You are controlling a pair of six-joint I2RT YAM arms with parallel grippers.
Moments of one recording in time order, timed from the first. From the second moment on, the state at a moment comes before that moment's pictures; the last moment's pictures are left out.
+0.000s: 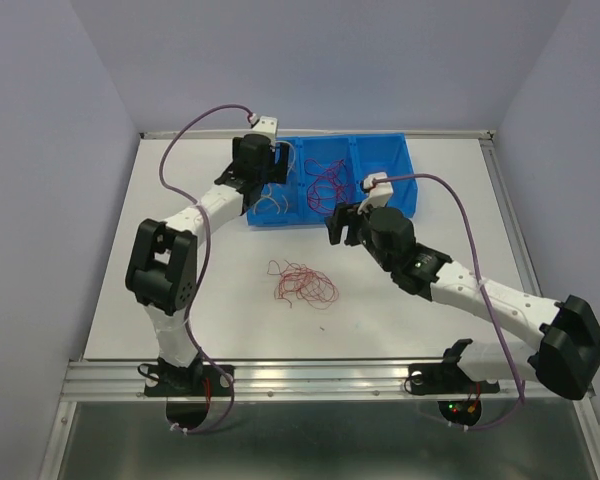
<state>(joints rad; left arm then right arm) -0.42 1.86 1.38 0.02 -0.29 -0.10 0.81 1.21 0.84 0.16 0.40 0.31</state>
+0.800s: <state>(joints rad) -0.65 1.01 0.73 -0.38 0.50 0.79 0.81 1.13 0.84 0.07 0.43 0.29</state>
